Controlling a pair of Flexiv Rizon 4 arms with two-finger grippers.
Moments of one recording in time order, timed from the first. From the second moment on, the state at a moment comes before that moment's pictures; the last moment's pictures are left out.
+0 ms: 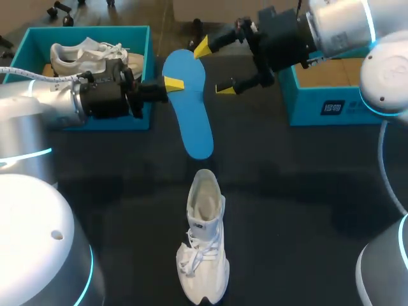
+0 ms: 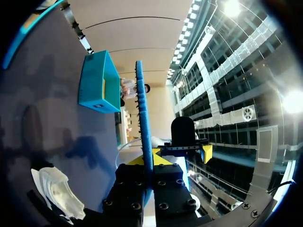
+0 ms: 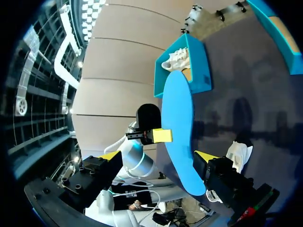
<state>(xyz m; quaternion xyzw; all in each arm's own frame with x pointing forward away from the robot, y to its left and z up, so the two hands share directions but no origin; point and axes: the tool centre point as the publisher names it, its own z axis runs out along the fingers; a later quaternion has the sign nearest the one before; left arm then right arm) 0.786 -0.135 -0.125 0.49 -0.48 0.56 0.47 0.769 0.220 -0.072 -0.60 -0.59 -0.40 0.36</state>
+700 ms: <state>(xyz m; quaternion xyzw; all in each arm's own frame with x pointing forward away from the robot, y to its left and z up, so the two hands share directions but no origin) 0.793 -0.119 -0.119 0.42 -0.56 0.62 0.37 0.772 0.203 -0.092 -0.56 -0.54 -0.45 0.44</state>
